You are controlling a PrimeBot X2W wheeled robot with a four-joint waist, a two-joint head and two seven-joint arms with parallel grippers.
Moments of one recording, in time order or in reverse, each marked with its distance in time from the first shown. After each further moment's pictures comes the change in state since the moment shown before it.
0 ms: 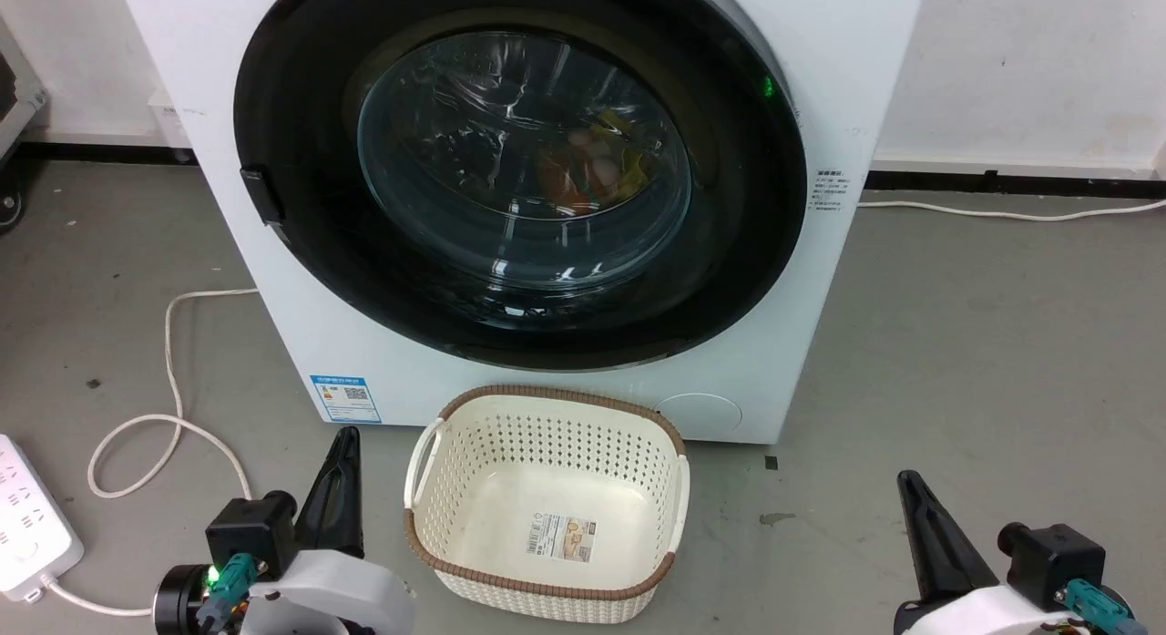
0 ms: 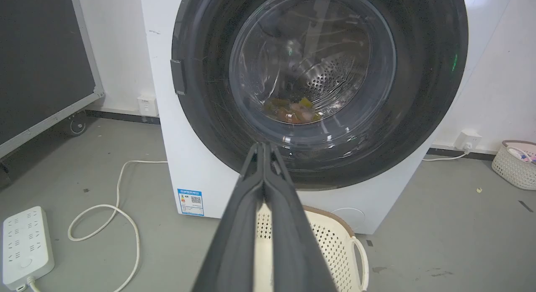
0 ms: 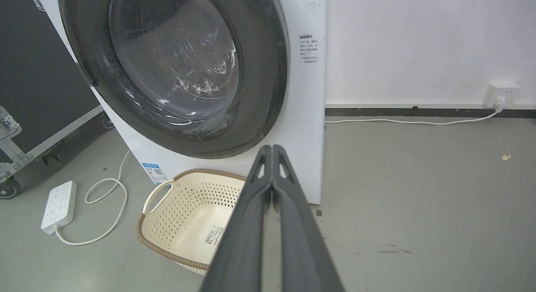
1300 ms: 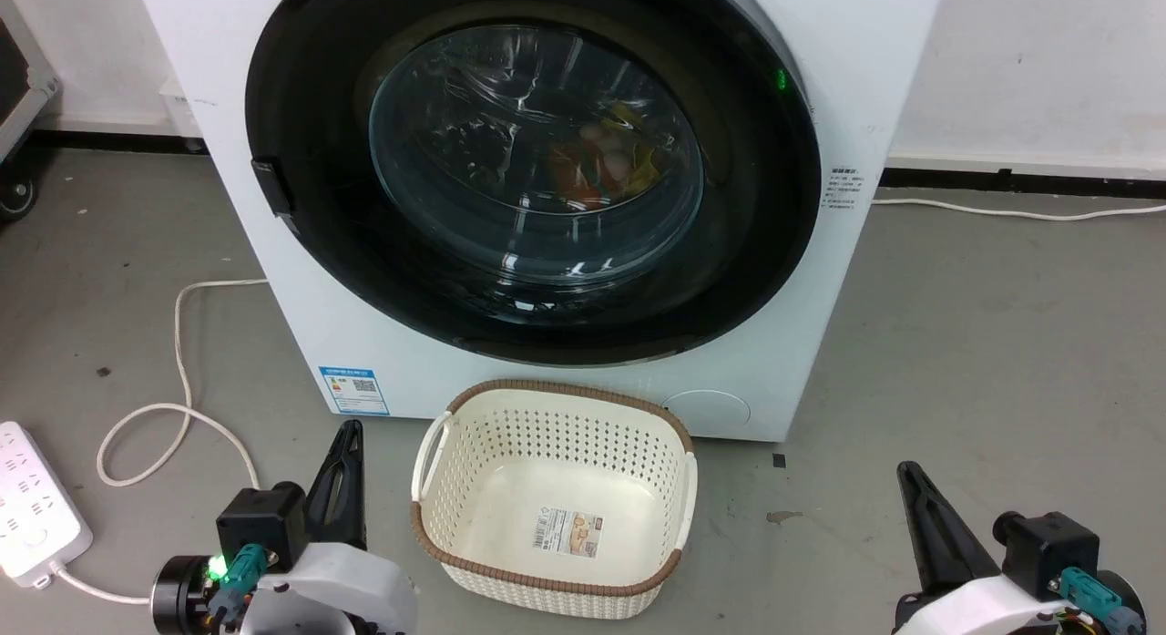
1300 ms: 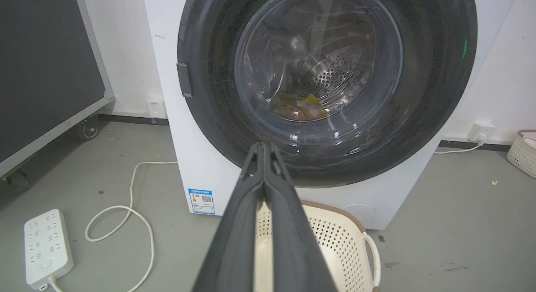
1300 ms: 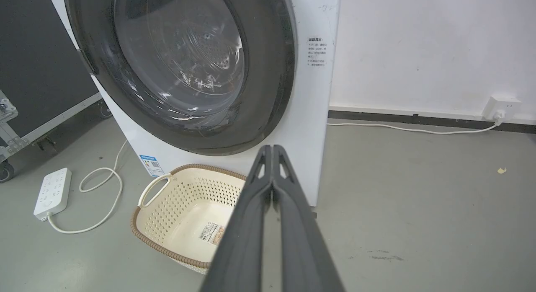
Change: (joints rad) left arm 0.003 -0.018 0.015 -0.042 0.069 -0.001 0.049; right arm -0.003 0.000 -0.003 -0.038 -0.051 0.000 0.039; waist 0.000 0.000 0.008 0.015
